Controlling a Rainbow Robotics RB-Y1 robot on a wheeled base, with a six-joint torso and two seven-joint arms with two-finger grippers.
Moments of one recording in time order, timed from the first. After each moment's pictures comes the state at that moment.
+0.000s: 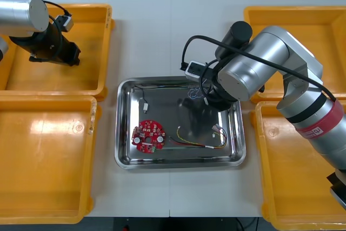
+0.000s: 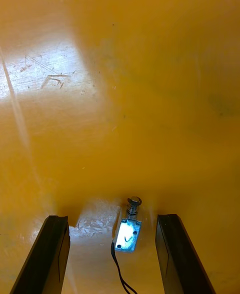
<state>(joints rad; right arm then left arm) -0.71 -0.46 0.54 -1.72 -0.47 1.55 1.92 -1.01 0.66 -0.33 -0.78 0.77 1.19 -1.70</state>
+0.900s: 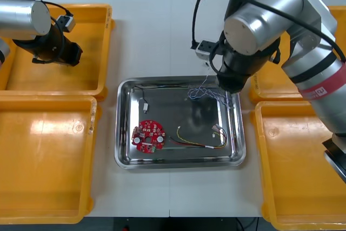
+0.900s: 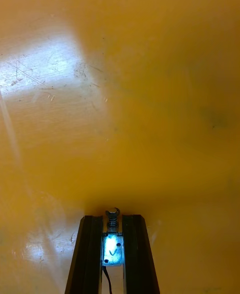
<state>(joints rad) -0.90 -0.45 0.43 -1.58 -0.57 1.81 1.92 -1.00 0.66 -0.36 -0.78 0.80 1.13 -1.70</state>
